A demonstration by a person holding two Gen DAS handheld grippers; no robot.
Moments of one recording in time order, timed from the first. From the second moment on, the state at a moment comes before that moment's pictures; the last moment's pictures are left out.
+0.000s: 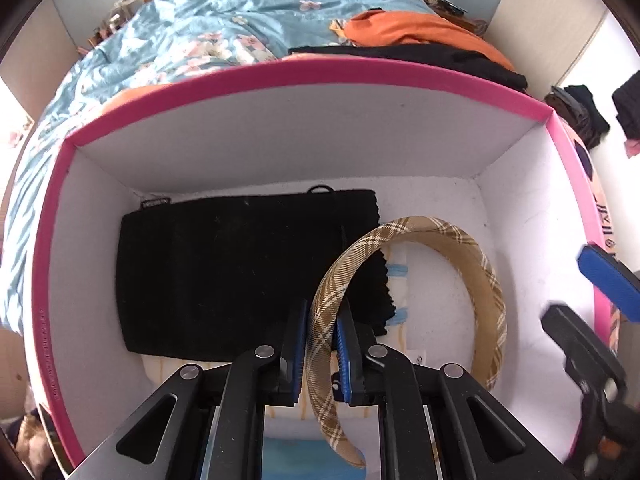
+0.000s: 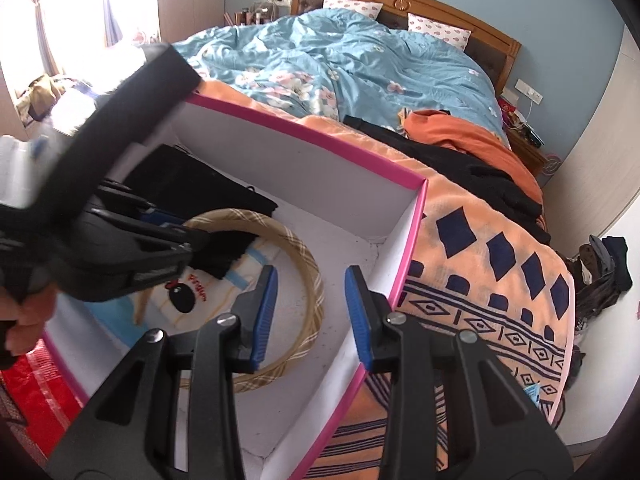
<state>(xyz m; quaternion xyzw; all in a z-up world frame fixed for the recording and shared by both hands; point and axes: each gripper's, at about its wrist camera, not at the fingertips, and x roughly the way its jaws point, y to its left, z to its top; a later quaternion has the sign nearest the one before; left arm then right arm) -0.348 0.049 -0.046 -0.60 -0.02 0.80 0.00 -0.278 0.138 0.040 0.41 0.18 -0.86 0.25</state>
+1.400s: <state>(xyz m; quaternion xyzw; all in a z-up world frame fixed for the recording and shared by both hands) -0.304 0.056 0.018 -0.49 -0.12 0.86 0.08 -0.208 0.183 0.059 0.36 0.05 -0.87 0.33</state>
